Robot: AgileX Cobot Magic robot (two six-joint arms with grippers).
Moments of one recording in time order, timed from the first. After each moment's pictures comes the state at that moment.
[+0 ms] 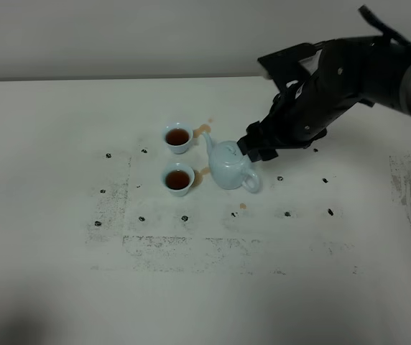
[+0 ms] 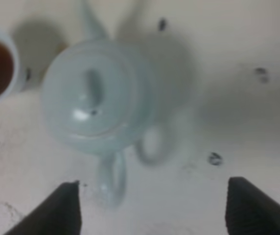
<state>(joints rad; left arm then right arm) 0.03 0.00 -0.48 -0.02 1.09 -0.08 0.38 1.96 -1.50 0.20 0.78 -0.20</state>
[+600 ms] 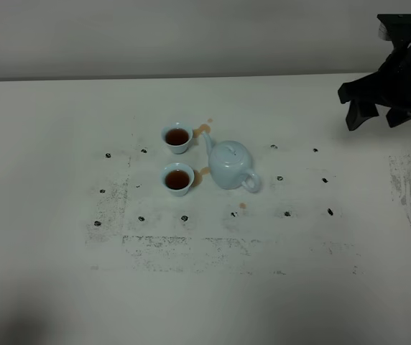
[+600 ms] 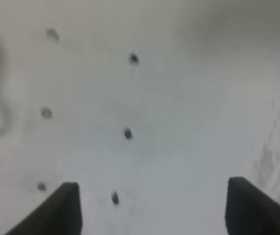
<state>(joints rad) 0.03 0.00 -0.48 -0.02 1.09 -0.08 0.07 1.95 -1.64 0.17 1.12 -0.14</state>
